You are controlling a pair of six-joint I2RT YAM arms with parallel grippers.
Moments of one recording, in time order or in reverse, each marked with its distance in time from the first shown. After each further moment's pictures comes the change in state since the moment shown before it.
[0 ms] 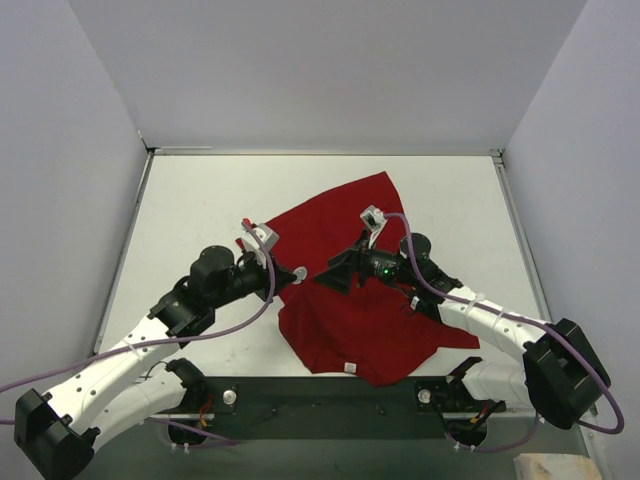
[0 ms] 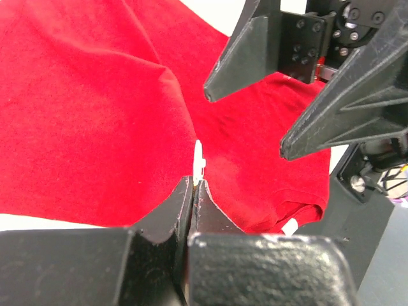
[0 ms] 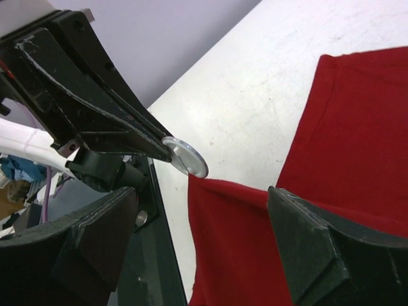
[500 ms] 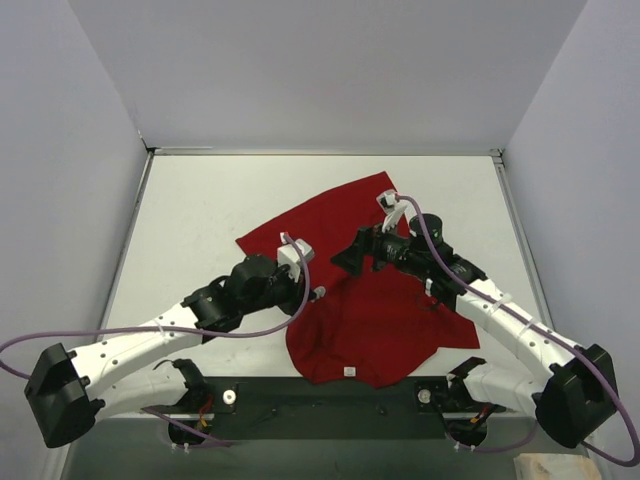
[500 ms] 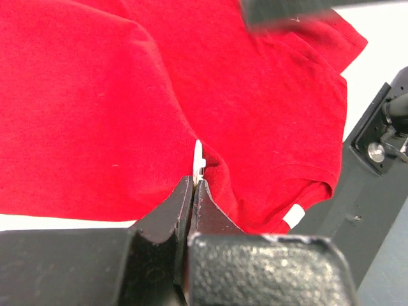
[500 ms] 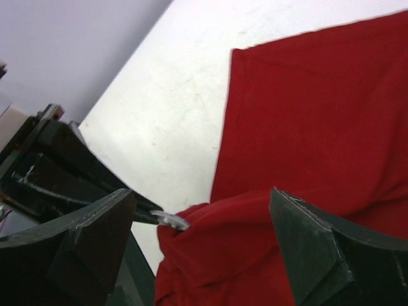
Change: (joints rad) left arm -0.203 0.191 0.050 -0.031 -0.157 0.013; right arm -0.053 -0.105 0.183 -0.506 0.173 -0.129
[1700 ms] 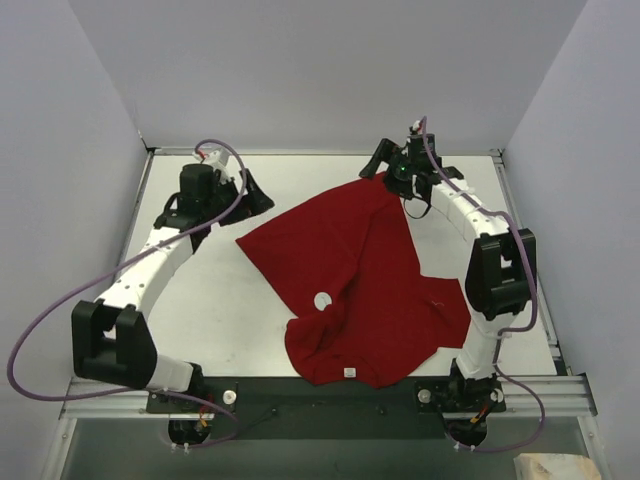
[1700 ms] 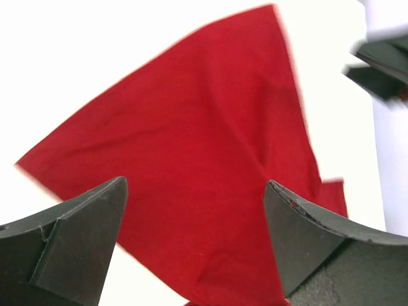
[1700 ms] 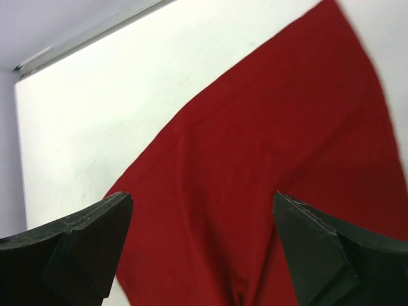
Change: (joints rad) left arm 0.628 0.377 0.439 -0.105 0.174 -0.251; right arm -0.330 0.743 0.769 -0.345 0.245 0.183
